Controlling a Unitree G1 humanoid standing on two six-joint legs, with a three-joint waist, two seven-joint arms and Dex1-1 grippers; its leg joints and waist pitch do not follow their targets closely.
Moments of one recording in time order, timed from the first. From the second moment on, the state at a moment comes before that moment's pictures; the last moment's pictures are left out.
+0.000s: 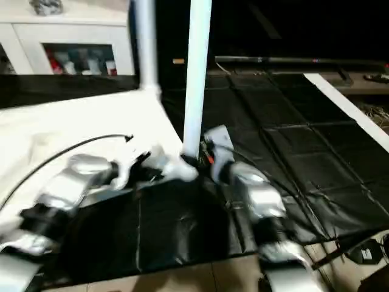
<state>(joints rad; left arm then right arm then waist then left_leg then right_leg) -0.61 0.25 -0.21 0.47 0.04 0.48 -0.86 -0.58 -0.05 0.00 0.59 0.11 0.27 0.56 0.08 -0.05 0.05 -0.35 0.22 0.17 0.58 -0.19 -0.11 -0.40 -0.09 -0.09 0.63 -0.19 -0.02</state>
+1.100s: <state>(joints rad) -0.56 0.51 -0.37 0.42 0.01 0.11 -1.34 -0.51 -0.42 0.16 0.47 0.20 0.17 1.36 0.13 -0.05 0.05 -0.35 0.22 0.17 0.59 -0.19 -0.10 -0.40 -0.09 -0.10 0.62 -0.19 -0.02</state>
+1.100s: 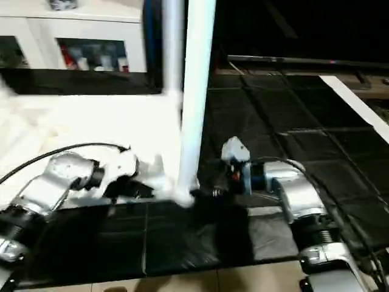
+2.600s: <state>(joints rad) -0.57 0.32 -0.27 0.43 0.06 0.39 -0.99 -0.55 -0.13 0.05 0.56 0.12 0.27 0.76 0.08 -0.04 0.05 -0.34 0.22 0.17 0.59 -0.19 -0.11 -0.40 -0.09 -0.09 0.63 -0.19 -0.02</state>
